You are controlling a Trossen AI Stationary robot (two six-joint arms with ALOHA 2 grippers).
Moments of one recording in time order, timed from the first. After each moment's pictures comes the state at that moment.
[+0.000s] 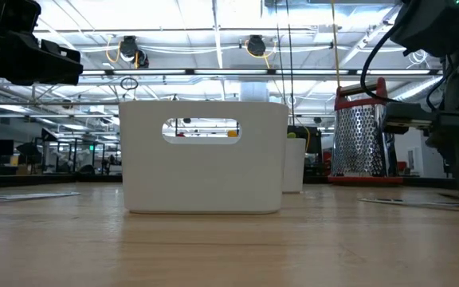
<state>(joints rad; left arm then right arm) -0.24 0.31 0.11 0.03 -0.08 0.26 0.33 1.30 0.47 -0.46 -0.06 2.32</state>
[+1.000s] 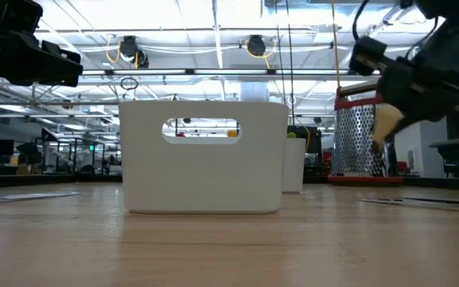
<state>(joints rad) -0.24 0.31 0.11 0.03 -0.08 0.22 0.32 1.07 0.47 -0.19 0.16 2.20</state>
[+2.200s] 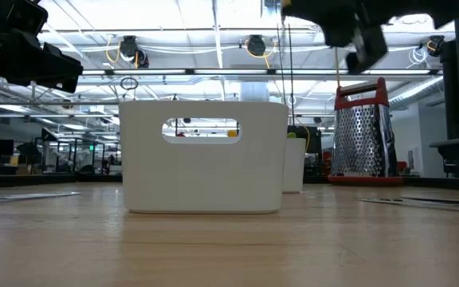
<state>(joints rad) -0.24 0.31 0.11 0.03 -0.08 0.10 0.27 1.23 0.59 0.55 0.18 1.72</state>
